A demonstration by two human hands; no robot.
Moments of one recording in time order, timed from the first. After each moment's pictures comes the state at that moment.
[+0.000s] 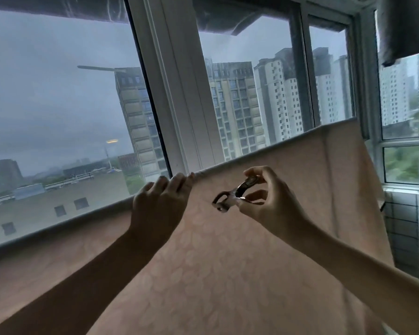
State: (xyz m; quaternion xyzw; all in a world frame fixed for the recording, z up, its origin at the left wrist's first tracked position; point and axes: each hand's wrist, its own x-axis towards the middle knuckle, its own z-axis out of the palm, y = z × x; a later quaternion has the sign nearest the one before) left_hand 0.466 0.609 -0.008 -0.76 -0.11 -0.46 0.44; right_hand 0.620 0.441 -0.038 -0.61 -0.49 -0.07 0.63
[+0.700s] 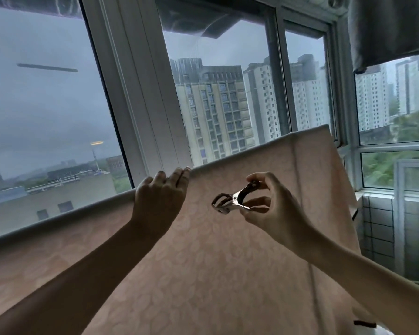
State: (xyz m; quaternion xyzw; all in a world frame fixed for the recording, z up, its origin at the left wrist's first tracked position) left_hand 0.596 0.592 -0.005 -0.78 -0.13 -0.41 0.46; right_hand 0.733 0.400 -0.055 -0.60 -0.49 -0.05 0.64
